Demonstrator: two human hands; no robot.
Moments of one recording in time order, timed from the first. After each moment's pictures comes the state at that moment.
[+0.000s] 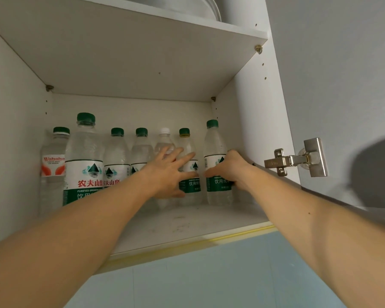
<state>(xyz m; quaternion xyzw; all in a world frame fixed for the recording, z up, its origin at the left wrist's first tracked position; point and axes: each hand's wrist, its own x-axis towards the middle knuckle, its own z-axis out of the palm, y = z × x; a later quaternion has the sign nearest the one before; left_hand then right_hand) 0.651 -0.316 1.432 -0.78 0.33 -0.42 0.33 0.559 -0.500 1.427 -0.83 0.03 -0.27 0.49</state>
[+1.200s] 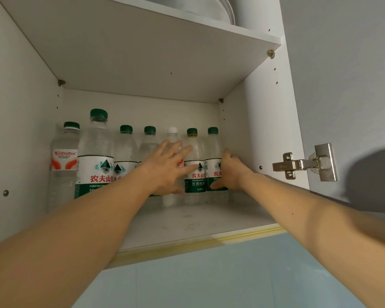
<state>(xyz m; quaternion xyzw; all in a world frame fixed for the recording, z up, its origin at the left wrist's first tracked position) 0.655 -0.294 1.437 -0.78 0.30 -0.43 0.33 0.590 -0.505 1.423 -0.94 0.06 -0.31 0.16</state>
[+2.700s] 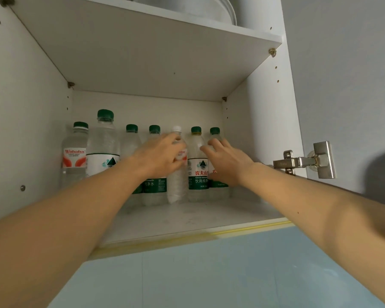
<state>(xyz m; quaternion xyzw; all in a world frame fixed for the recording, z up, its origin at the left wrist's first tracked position) 0.626 -0.279 1.456 -0.81 0.35 -0.47 0.08 0.577 -0.496 1.431 -0.89 -0.10 -0.42 -0.18</state>
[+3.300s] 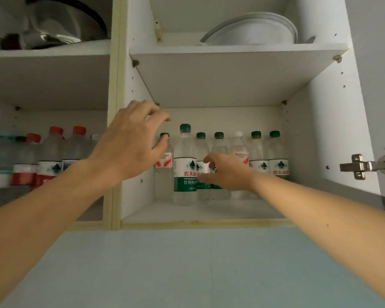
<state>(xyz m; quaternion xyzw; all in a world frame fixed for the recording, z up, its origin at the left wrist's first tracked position) 0.426 -0.104 1.448 -0.74 0.24 -0.62 0.04 0.533 -0.346 1.424 -0.91 -0.24 -0.31 0.13</state>
